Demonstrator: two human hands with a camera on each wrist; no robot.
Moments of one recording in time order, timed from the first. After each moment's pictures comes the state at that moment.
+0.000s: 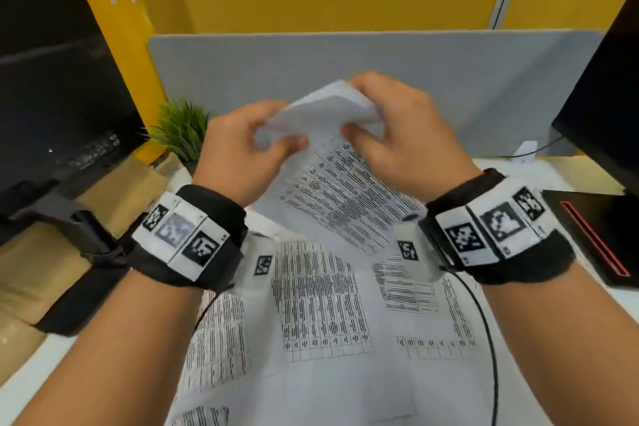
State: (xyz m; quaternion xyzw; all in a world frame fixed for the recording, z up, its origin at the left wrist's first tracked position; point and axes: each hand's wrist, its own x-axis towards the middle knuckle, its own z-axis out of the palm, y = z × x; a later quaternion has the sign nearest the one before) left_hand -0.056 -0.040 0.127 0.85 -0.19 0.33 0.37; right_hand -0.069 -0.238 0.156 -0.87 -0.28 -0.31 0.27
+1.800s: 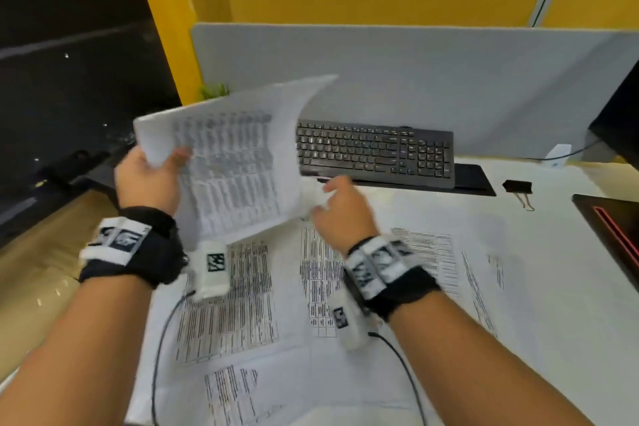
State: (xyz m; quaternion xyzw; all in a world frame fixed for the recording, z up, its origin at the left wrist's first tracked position) left_hand -0.072 0.095 0.066 0.76 0.15 0.35 0.53; right_hand -0.071 -0.145 0.039 -0.90 -0.03 -0.03 0.42
